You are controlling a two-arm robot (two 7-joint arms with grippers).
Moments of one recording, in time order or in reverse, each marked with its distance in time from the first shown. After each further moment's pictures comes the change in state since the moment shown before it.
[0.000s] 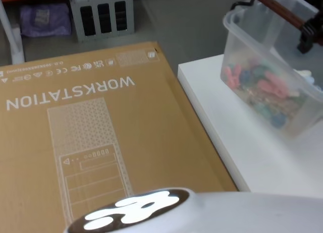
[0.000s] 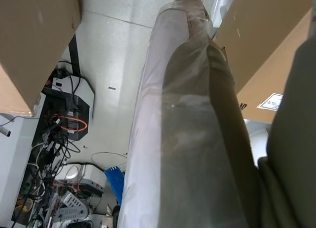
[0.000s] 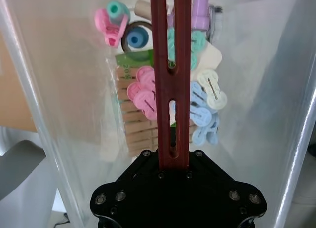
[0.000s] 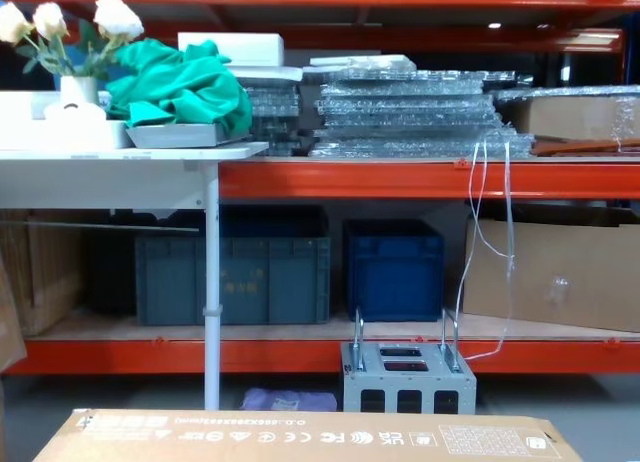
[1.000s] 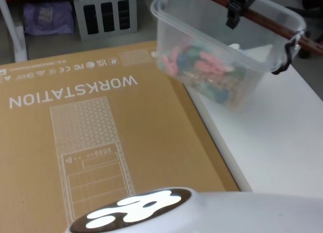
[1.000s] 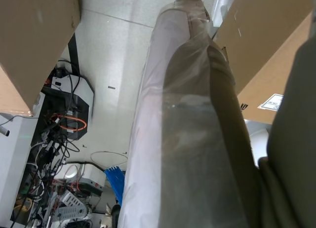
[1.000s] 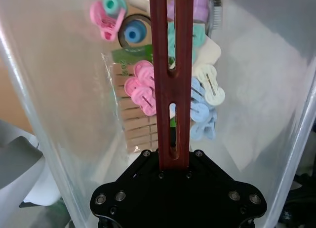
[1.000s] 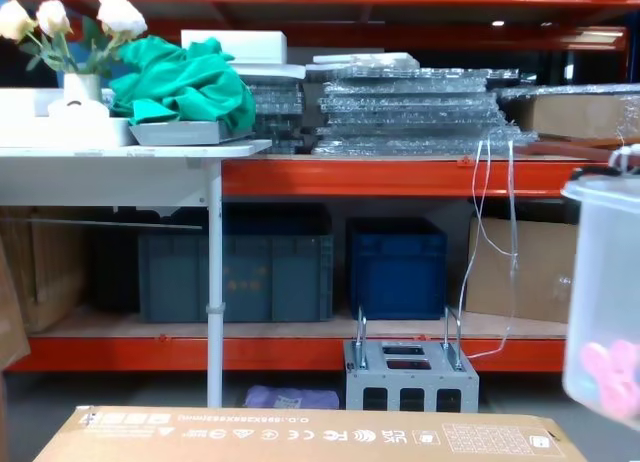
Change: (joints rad) left arm 0.000 0.000 0.000 0.000 0.000 0.000 0.000; right arm 0.260 -0.471 -0.145 0.383 -0.110 -0.301 0.090
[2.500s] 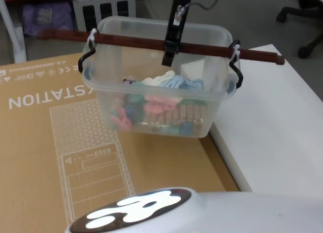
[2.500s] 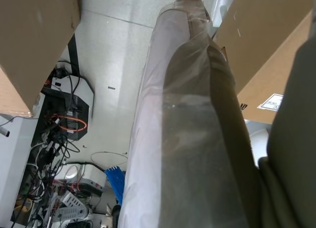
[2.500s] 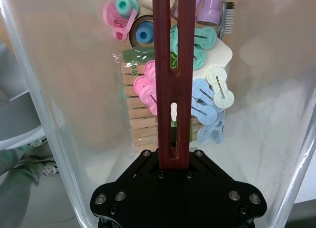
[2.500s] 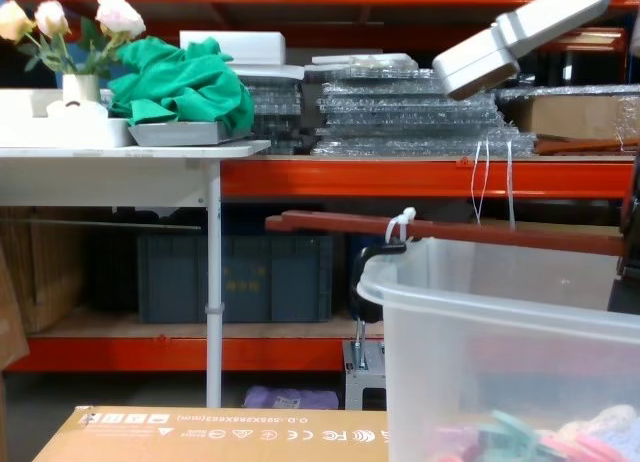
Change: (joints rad) left arm 0.000 0.000 0.000 -0.001 0.000 0.000 0.000; right arm 0.044 -0.239 -0.162 0.011 0.129 -0.261 0.026
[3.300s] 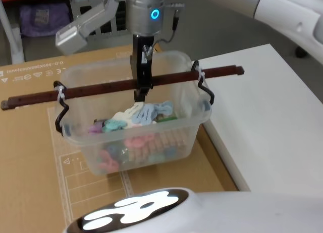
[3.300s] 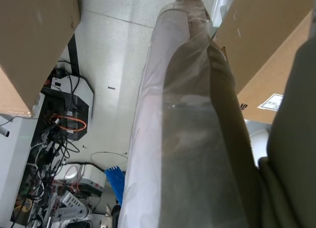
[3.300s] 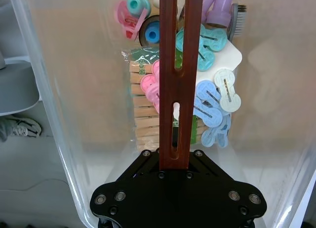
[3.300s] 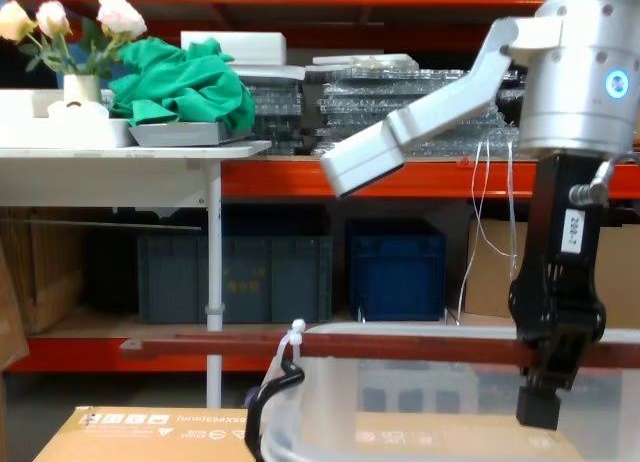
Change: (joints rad) left arm 0.000 0.000 0.000 0.000 0.000 0.000 0.000; right arm -0.022 -0.175 -0.115 0.144 0.076 -0.287 0.004
